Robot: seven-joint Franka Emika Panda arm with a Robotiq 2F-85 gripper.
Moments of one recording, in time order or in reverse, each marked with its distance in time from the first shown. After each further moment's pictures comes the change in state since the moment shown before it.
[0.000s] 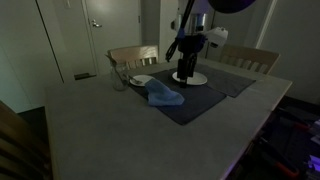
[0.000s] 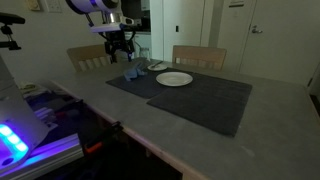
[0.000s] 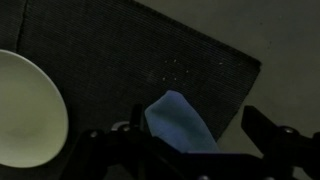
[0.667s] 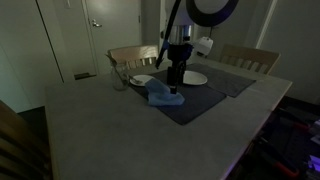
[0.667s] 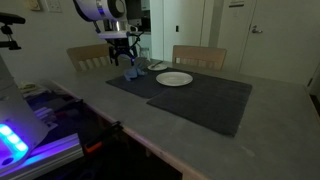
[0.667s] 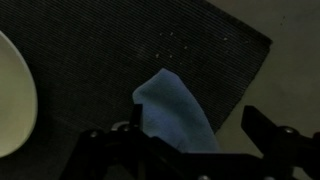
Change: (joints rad) arm 0.028 0.152 -0.025 0.123 0.010 0.013 -0.059
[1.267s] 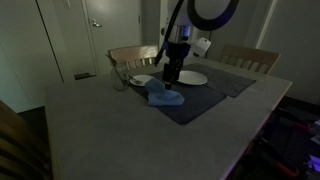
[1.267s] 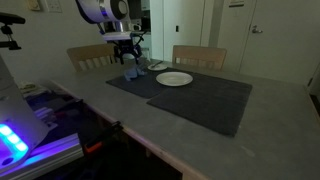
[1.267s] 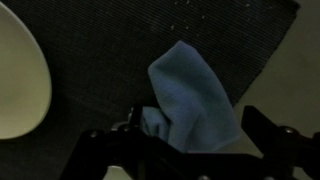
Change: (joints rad) arm 0.019 0.013 -0.053 0.000 -0.014 0.127 0.019
